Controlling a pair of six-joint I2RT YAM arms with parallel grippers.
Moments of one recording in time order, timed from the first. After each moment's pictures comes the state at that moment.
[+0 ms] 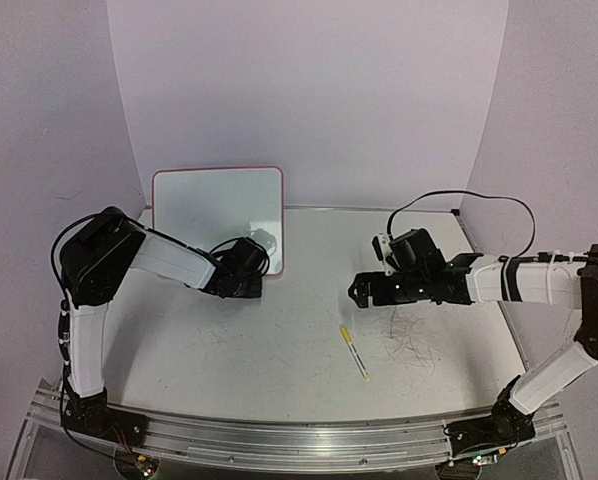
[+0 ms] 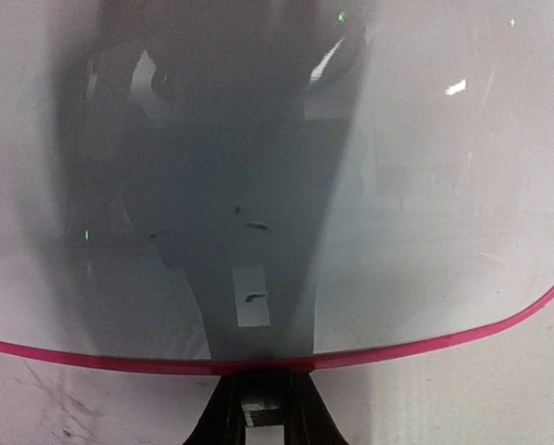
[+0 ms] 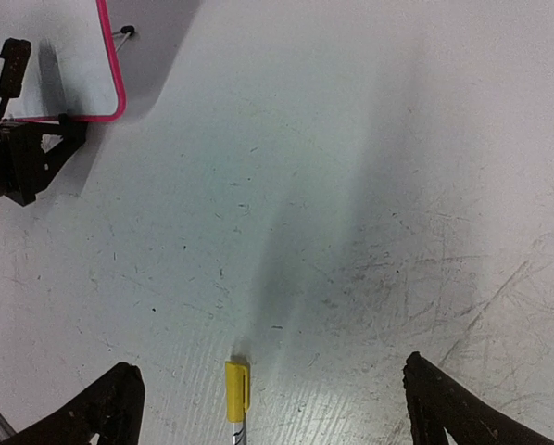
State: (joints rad) left arm -0.74 2.06 1.19 -0.04 -0.39 -0.58; right arm 0.71 1.49 0.88 -0.19 0.06 0.44
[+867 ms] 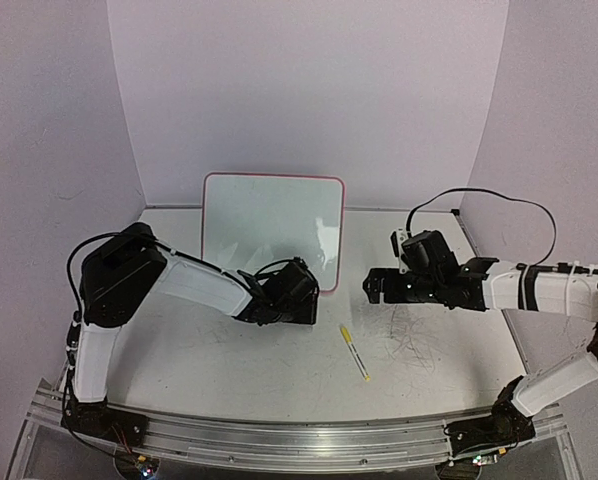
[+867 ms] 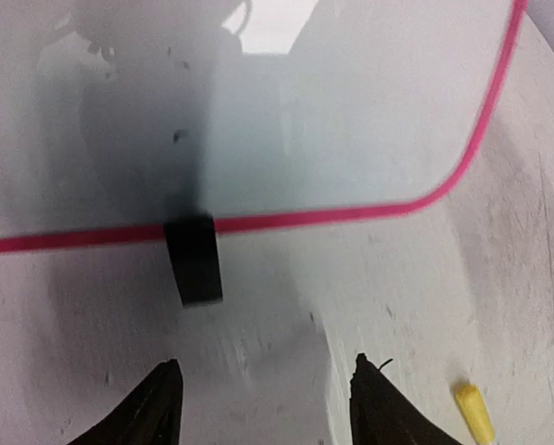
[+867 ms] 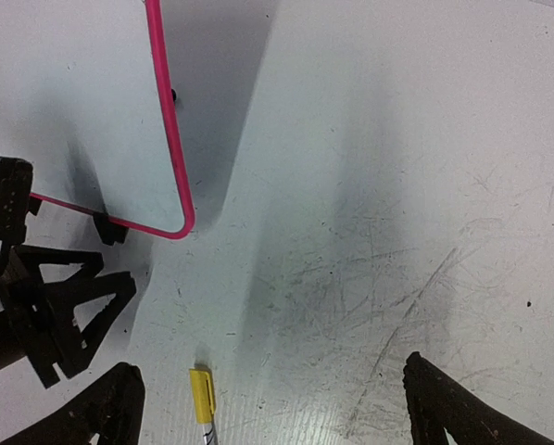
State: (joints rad) left arm -1.03 2.12 1.31 -0.04 -0.31 -0.73; right arm 0.72 1.39 0.82 -0.20 0.21 0.50
